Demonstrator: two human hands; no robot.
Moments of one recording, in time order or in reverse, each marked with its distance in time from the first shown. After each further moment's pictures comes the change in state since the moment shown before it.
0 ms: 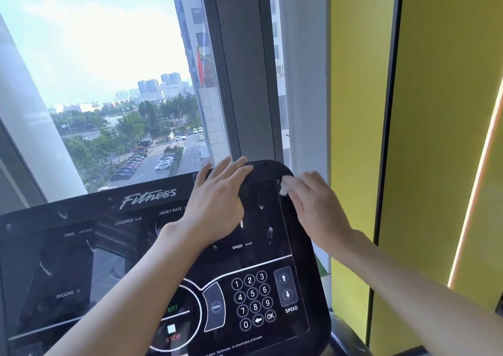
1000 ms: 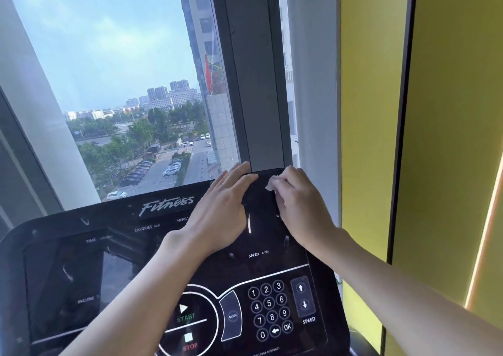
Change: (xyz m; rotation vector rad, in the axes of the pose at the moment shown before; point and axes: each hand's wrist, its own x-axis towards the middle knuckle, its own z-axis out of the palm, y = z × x) left_hand -0.008 -0.018 -0.009 -0.121 0.048 0.057; right_hand 0.036 -0.042 0.028 0.033 0.068 0.062
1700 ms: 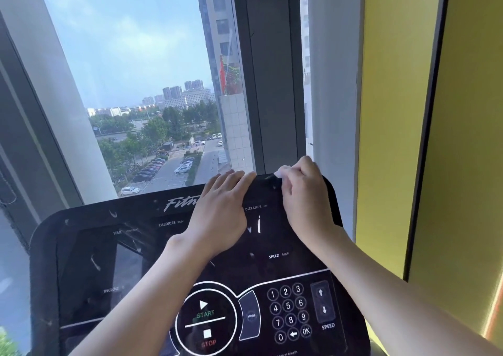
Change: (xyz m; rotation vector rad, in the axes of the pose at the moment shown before) left_hand -0.017 -0.028 -0.009 0.132 0.057 -0.057; right_hand 0.025 -0.029 0.018 0.024 0.116 0.130
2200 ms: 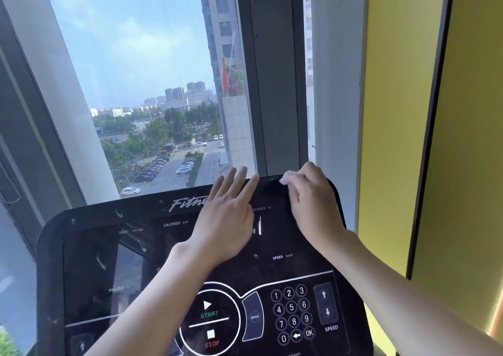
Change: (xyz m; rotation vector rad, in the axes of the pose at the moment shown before) left_hand -0.007 -0.001 0.006 0.034 -0.067 -0.029; right_hand -0.006 0.007 -0.005 -0.013 -0.053 -0.089
